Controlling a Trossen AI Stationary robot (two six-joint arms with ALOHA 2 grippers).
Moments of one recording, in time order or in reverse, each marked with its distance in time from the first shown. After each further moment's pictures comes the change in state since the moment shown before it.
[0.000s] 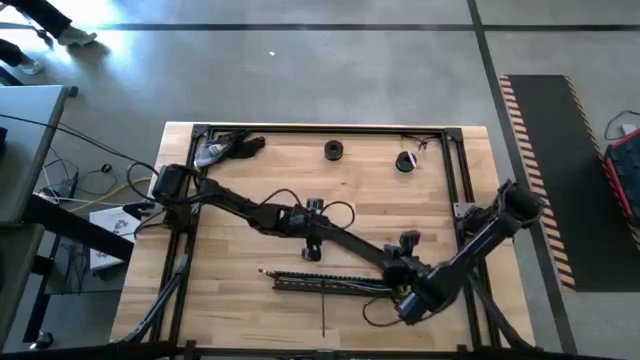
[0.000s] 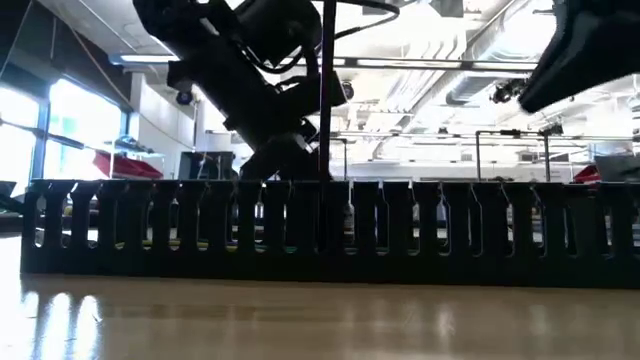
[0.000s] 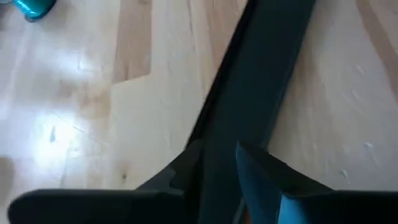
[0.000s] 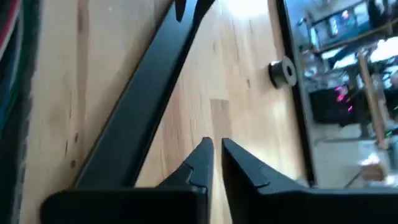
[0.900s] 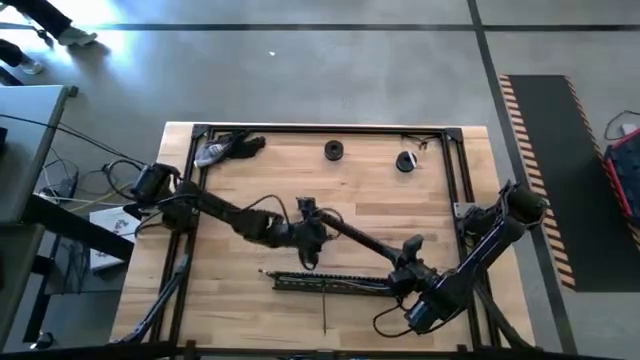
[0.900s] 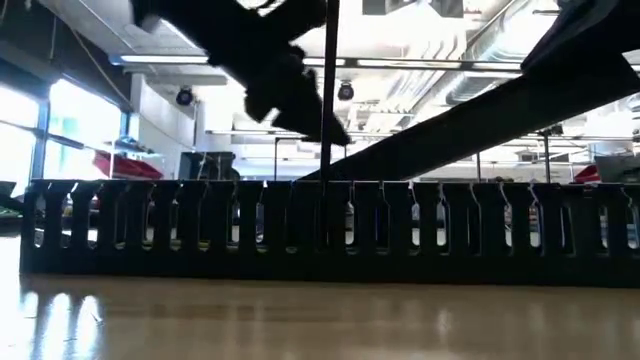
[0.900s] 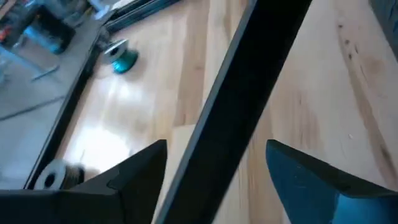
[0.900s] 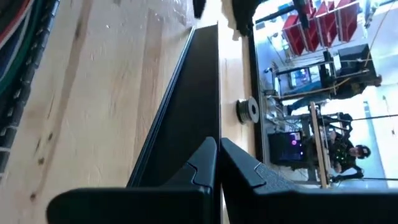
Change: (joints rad) left arm -0.076 -0.108 0.000 0.037 -0.205 0.026; right arm 0.100 0.001 0.019 -0.085 0.159 -0.130
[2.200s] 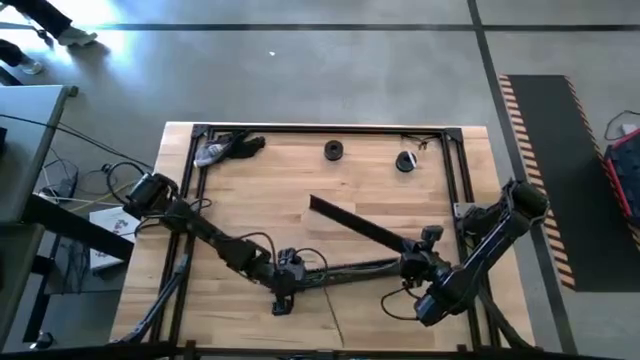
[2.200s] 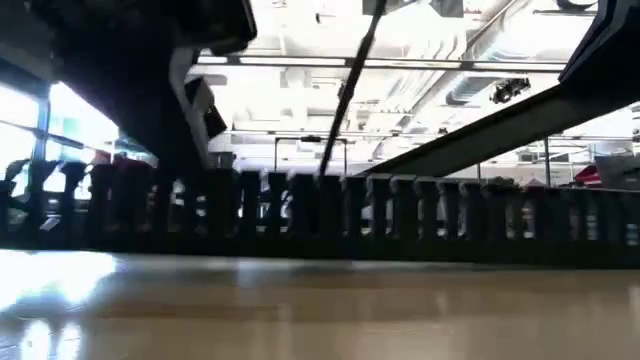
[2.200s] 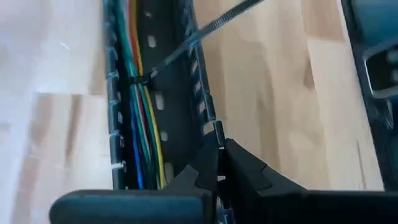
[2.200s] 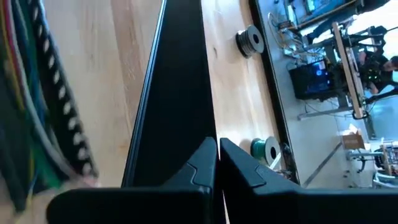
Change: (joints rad) left arm -0.305 0.002 -0.033 -0.181 0.320 -0.741; right arm 0.008 -0.049 0.004 -0.306 -0.164 0.457
